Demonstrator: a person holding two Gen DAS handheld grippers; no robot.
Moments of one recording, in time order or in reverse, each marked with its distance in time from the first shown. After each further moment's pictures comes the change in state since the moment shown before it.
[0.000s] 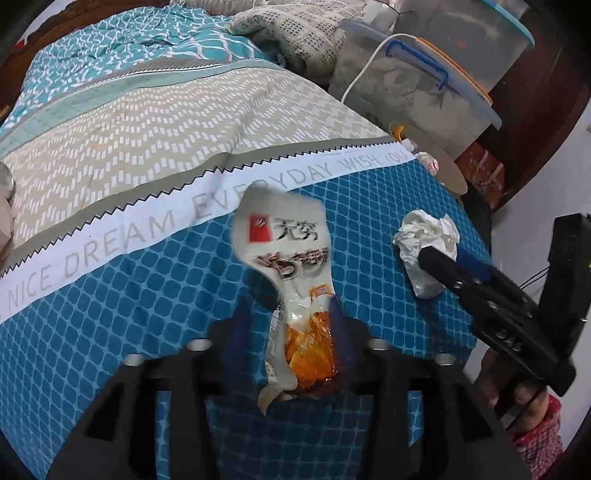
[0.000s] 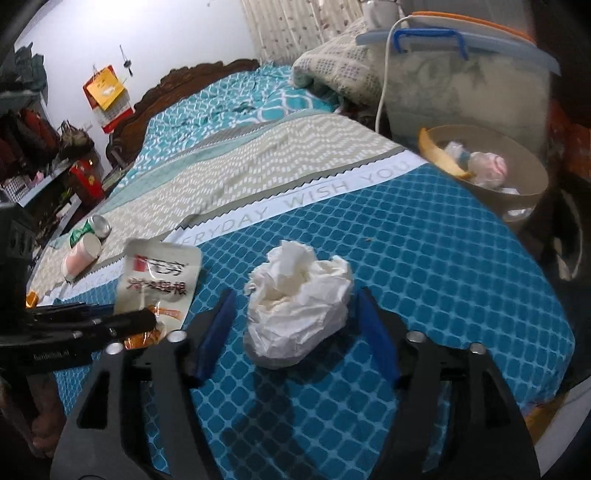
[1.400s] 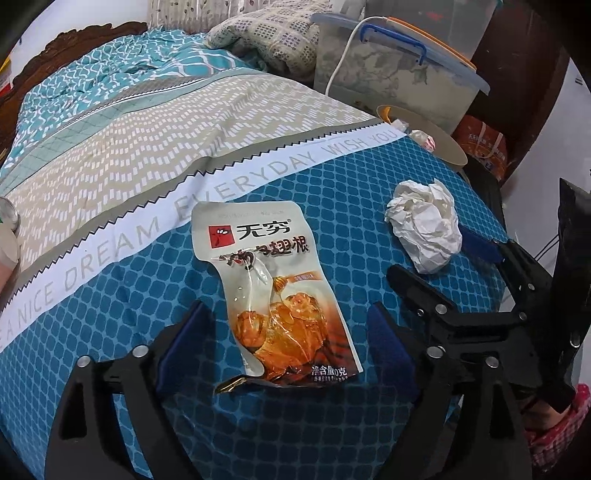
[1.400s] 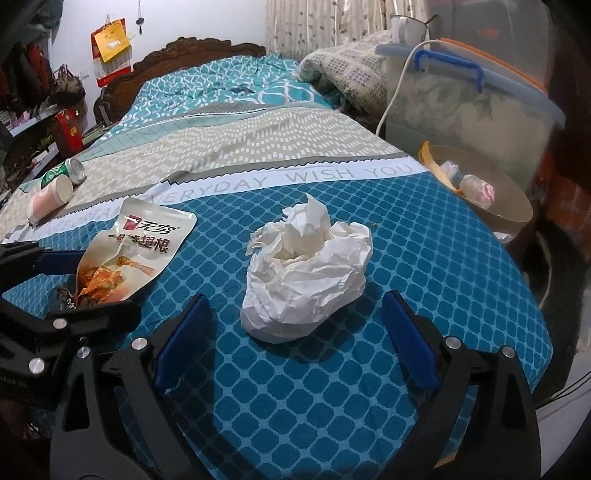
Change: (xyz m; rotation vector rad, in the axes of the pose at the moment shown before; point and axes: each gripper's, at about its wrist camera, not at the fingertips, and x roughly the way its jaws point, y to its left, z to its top) left arm 0.006 -0.015 -0.016 0.124 -0.026 0.065; right arm 0.016 0.033 -0.022 -0.190 0.018 -0.173
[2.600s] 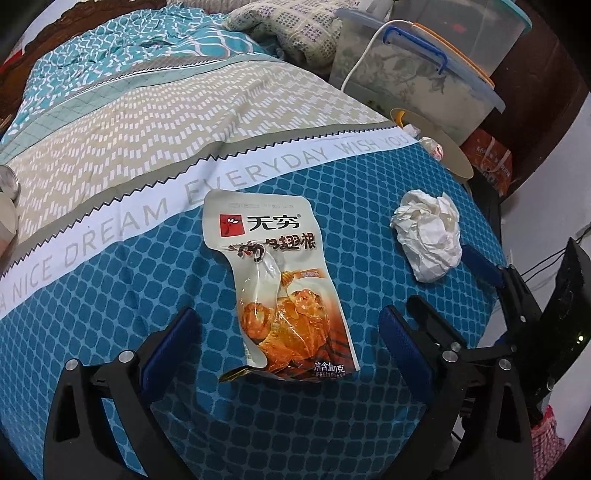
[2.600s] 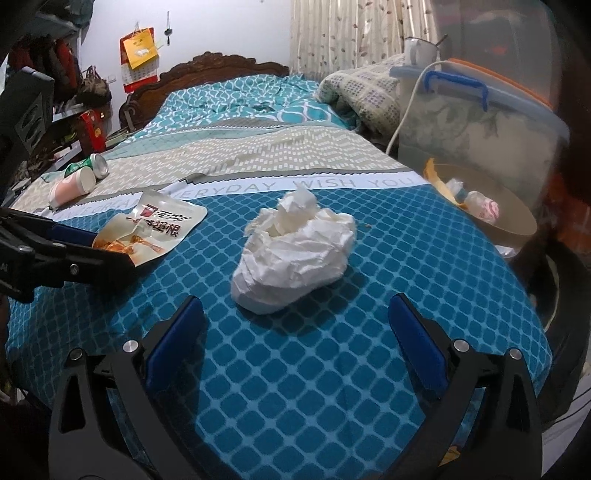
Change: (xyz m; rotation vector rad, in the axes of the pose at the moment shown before) left arm -0.002 0.010 0.004 -0.101 0.055 -0.016; right arm -0.016 -0.017 -0.022 -0.066 -0.102 0.065
